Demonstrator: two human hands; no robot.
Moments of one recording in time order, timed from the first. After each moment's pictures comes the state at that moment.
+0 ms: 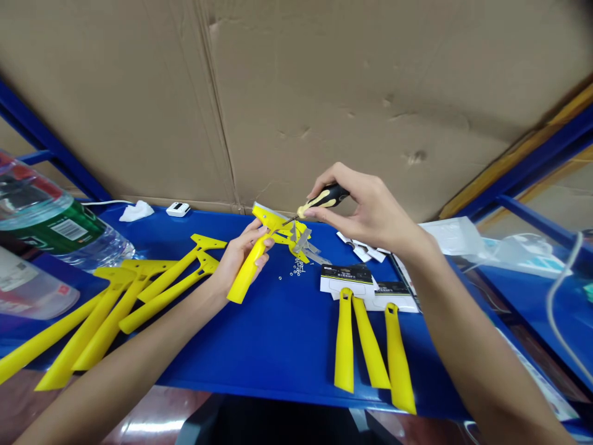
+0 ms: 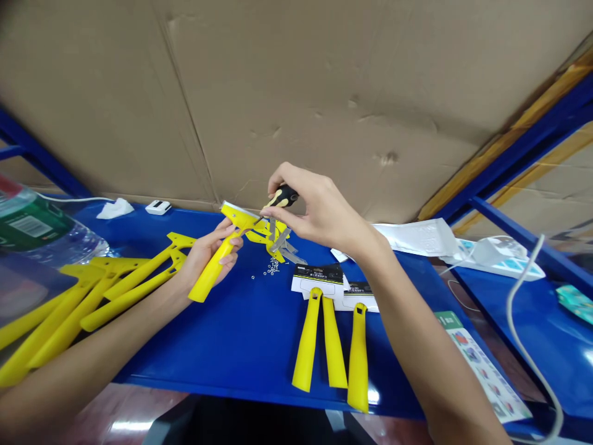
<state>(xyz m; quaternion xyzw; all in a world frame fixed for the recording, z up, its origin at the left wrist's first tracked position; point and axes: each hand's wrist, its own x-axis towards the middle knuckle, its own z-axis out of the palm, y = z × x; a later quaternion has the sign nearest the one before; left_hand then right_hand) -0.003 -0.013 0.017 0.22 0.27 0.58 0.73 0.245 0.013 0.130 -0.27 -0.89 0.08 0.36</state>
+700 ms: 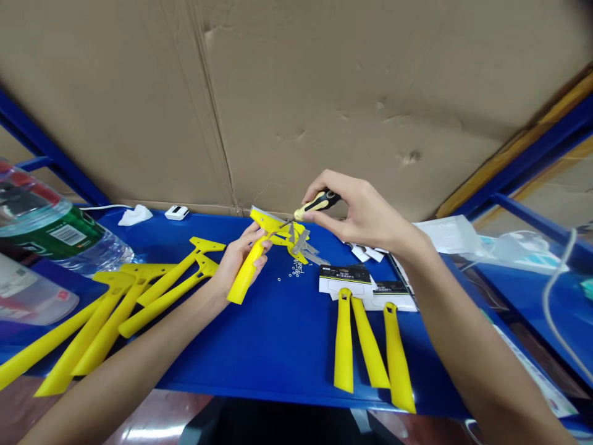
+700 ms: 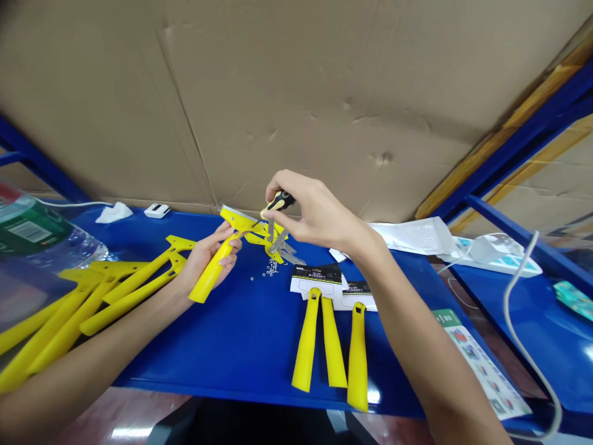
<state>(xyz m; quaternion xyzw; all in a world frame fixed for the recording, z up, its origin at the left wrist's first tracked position) -0.003 -0.011 0.015 0.22 0.28 0.58 0.74 0.247 0.018 0.129 -0.26 -0.90 0.08 0.33</state>
